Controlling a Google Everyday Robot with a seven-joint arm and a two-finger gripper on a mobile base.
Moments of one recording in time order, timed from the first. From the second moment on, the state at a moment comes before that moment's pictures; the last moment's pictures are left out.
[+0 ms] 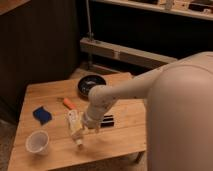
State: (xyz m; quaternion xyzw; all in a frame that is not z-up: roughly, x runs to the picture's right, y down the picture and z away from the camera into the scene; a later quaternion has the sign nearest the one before) arm -0.113 0.221 0.721 -0.47 0.08 0.55 0.69
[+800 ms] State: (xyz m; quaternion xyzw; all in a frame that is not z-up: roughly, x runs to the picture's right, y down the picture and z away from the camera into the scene) arm -0.129 0.264 0.749 -0.46 0.12 0.54 0.69
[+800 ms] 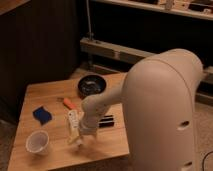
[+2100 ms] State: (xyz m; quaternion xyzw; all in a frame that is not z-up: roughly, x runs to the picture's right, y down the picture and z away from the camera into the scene) arm -0.166 0.270 0.768 -0.46 0.13 0.55 0.69
